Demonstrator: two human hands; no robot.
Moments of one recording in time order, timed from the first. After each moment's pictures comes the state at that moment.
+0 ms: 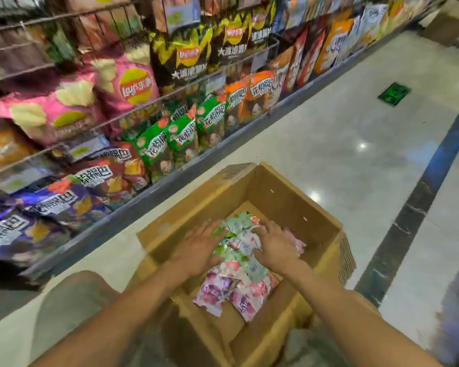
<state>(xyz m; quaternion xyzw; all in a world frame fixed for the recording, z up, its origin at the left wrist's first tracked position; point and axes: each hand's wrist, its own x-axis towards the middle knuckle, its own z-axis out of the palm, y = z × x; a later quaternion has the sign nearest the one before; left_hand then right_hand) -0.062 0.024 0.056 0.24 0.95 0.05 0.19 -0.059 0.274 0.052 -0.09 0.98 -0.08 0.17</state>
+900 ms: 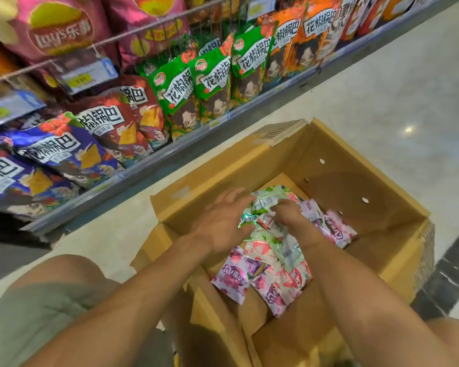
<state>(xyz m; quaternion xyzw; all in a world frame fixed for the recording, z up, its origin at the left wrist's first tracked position) -0.066 0.020 0.035 0.12 0.93 0.25 0.23 -0.156 0.239 -0.138 0.29 0.77 -0.49 0.28</state>
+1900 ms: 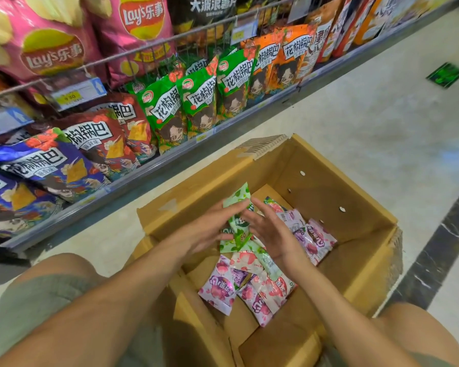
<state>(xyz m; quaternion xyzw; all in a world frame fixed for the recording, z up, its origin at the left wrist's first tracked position) -0.091 0.038 0.031 -0.14 0.60 0.69 0.37 -0.058 0.223 0.004 0.03 0.62 -0.75 0.23</state>
